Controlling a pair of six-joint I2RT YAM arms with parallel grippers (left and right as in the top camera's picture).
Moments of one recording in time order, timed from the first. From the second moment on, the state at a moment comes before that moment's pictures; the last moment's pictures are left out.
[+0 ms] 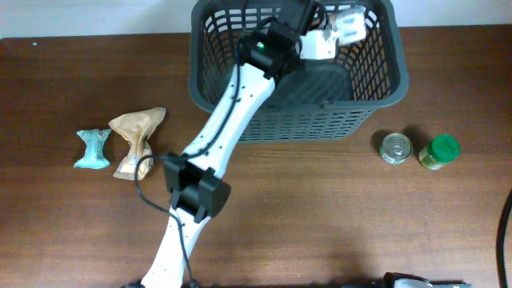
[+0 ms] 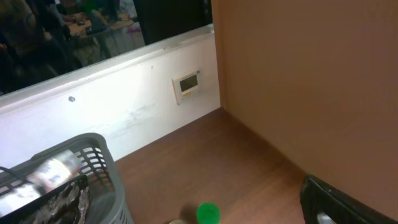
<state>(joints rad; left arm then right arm) -0.58 2.44 2.65 -0.95 -0.20 1.11 -0.17 1.36 2.77 -1.69 0.36 0.21</state>
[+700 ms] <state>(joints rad) -0.55 2.49 2.62 -0.94 -0.29 0.93 -0.17 1.36 2.77 -1.69 0.36 0.21</state>
